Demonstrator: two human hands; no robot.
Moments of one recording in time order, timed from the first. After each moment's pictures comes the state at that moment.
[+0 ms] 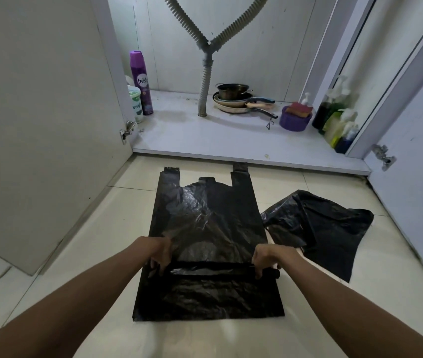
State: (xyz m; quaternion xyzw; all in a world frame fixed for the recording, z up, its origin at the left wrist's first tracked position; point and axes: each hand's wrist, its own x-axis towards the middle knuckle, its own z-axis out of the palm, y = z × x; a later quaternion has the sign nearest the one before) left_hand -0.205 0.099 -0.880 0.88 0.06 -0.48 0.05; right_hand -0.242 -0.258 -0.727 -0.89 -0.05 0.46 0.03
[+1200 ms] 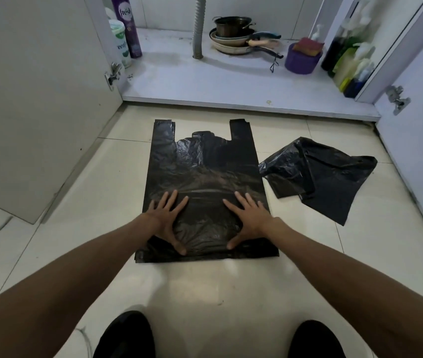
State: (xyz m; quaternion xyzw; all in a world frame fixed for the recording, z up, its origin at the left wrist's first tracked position) left_hand -0.337 0.027 -0.760 0.94 -0.08 -0.32 -0.04; right_hand -0.301 -0.244 -0.760 -0.93 -0.24 0.28 -0.01
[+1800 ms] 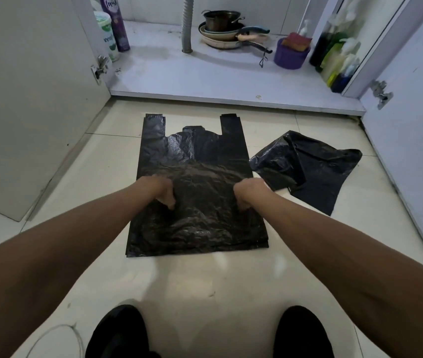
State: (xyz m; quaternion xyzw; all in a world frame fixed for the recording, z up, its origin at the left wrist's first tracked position) left_hand -0.283 0.004 -0.707 0.94 -0.04 -0.33 -0.10; right_hand -0.272 -0.221 -0.698 -0.91 -0.17 0.31 -0.21
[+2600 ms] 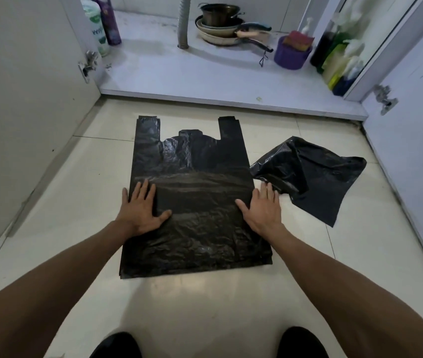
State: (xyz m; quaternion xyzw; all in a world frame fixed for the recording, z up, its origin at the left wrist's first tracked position) left_hand -0.312 0.056 -0.788 0.99 0.01 -0.15 0.04; right_hand -0.276 -0.268 -0.783 -0.99 0.00 0.10 0.03
